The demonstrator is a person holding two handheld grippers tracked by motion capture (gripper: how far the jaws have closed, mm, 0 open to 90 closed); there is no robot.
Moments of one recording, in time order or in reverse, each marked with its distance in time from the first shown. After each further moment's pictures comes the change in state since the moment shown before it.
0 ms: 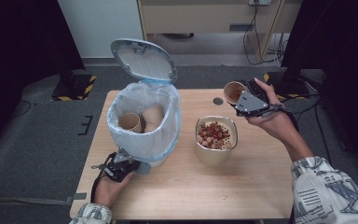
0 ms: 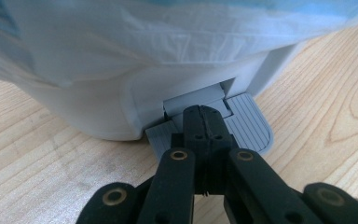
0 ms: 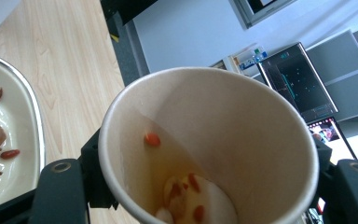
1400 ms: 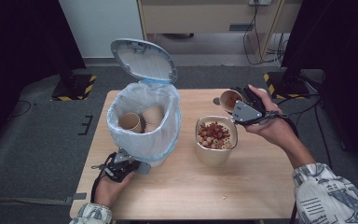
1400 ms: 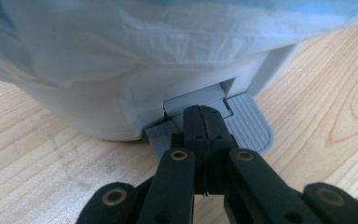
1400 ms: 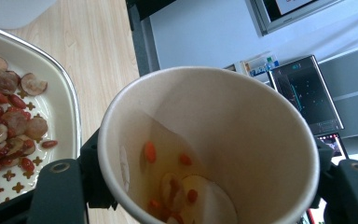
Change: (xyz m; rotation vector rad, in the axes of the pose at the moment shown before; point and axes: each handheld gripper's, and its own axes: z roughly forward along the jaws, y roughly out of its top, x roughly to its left) left arm 0.000 0.000 0.000 -0.001 0.004 0.003; right arm 0.016 0.014 -0.010 0.009 0.045 -0.102
